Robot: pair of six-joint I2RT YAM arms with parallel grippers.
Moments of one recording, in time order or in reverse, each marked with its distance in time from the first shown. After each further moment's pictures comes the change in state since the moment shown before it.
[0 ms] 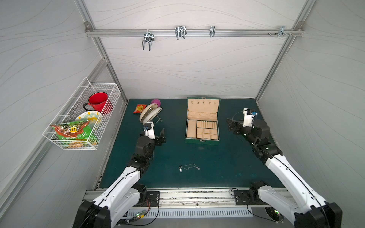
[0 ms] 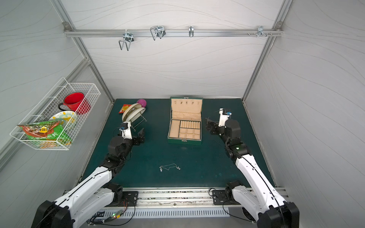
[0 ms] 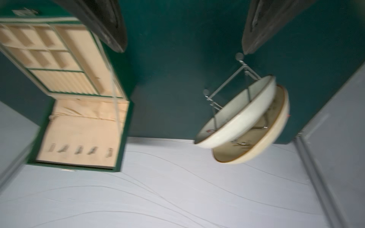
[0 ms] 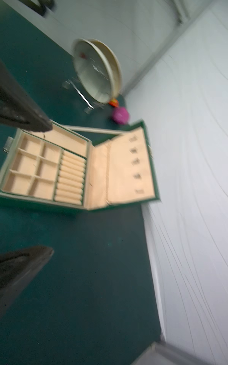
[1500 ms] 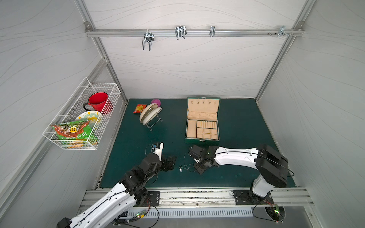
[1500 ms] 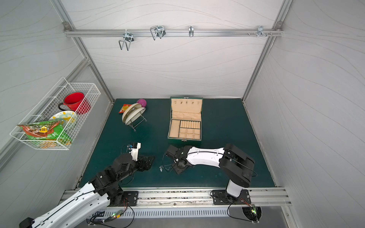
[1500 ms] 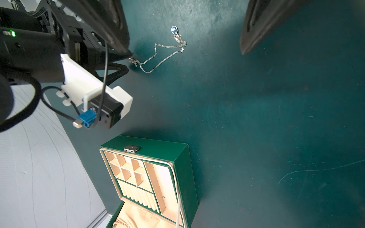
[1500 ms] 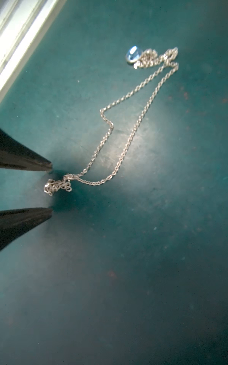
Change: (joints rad) left arm -0.368 -0.363 -0.052 -0.694 0.082 -0.461; right arm 0.743 0.751 0.211 -0.454 0.086 0.080
